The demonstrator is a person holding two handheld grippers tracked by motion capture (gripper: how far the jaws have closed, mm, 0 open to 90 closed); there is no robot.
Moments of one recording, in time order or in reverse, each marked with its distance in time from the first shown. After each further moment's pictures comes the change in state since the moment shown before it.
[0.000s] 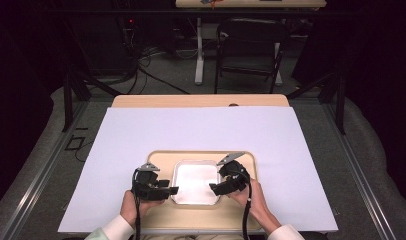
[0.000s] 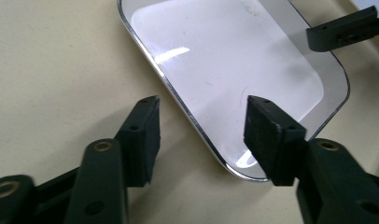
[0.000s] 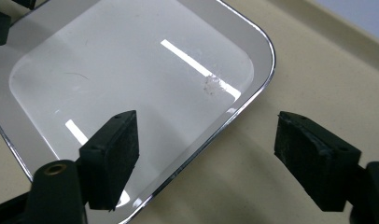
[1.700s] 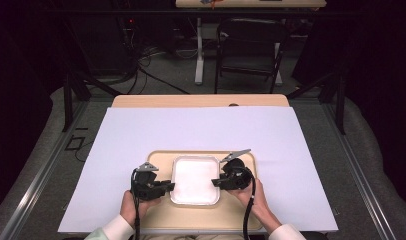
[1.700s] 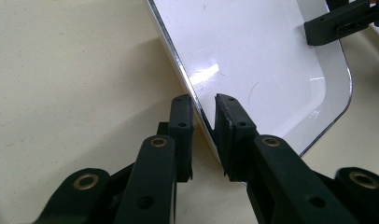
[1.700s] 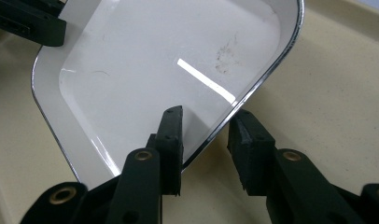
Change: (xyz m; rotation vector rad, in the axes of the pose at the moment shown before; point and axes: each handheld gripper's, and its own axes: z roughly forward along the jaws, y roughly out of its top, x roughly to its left) left arm -0.001 -0.002 0.000 -0.028 0.028 -0.010; right arm -0.010 -0.001 -0.002 -0.016 0.141 0.088
